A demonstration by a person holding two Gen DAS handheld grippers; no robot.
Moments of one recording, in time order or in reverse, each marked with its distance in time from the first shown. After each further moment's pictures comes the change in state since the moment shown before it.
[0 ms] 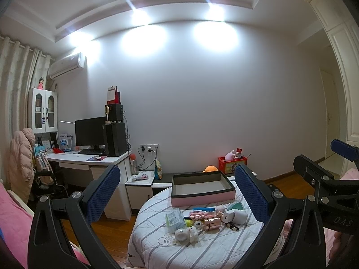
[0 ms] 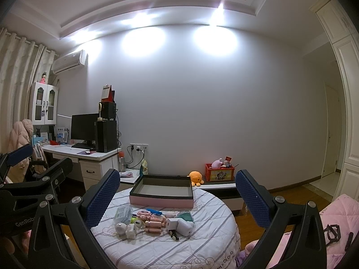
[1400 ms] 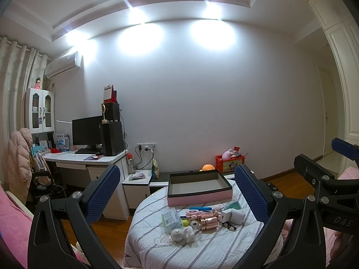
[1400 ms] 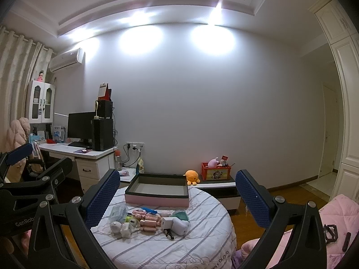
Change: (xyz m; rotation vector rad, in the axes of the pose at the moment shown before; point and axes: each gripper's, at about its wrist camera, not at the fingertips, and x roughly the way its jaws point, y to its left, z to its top) left arm 0.008 -0.009 0.006 0.010 0.019 -0.014; right arm 0.000 -0.003 0.002 -0.001 0.014 -0.024
